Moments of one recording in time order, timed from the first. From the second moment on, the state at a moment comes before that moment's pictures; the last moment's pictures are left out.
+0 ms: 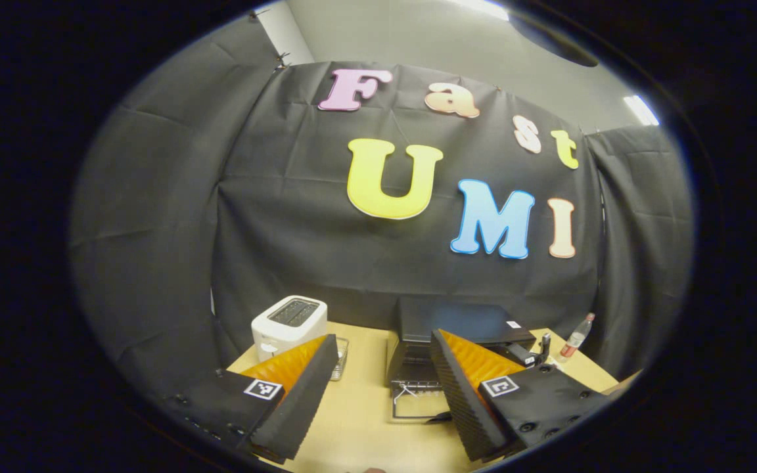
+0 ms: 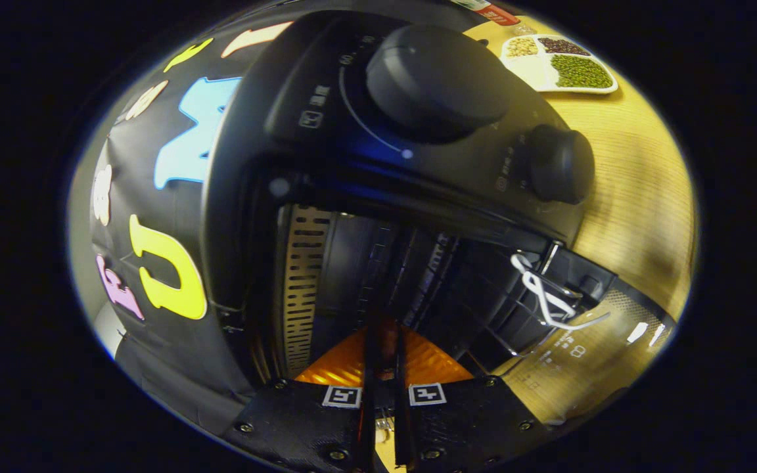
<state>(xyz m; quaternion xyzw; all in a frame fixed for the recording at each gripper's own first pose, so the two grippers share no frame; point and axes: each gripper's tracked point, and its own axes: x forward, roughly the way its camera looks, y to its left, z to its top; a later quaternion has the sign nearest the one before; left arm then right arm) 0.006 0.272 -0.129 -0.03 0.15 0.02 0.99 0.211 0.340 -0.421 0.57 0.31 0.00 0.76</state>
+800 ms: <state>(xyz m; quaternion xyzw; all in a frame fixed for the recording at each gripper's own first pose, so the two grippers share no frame) 0.032 0.218 -0.140 -0.01 0.15 -0.04 0.99 0.104 0.286 -0.335 0.24 0.32 0.10 0.91</state>
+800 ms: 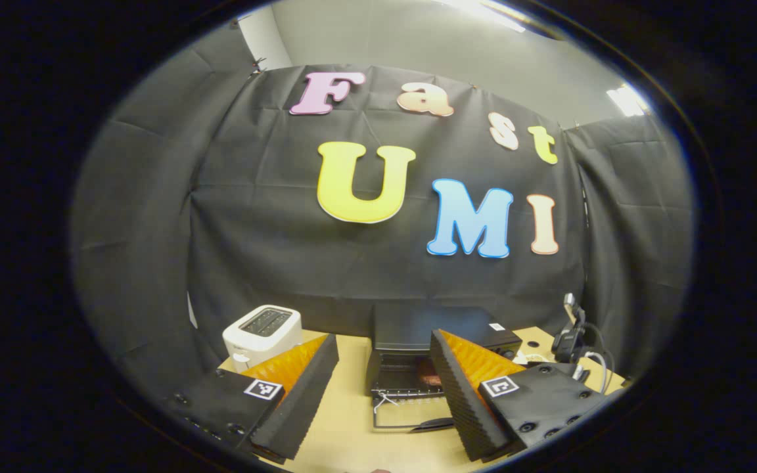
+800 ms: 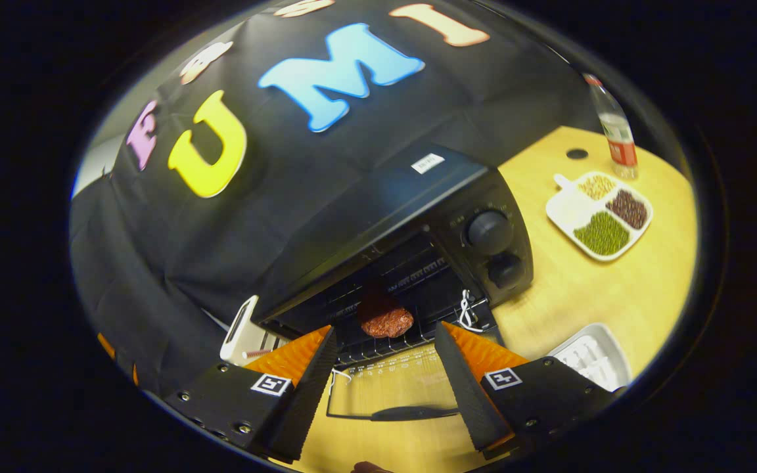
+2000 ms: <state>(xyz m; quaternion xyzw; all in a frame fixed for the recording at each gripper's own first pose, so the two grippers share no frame) 0.017 0.082 -0.263 0.01 0.25 -0.05 0.97 0.069 0.099 -0.095 0.05 0.11 0.06 0.99</state>
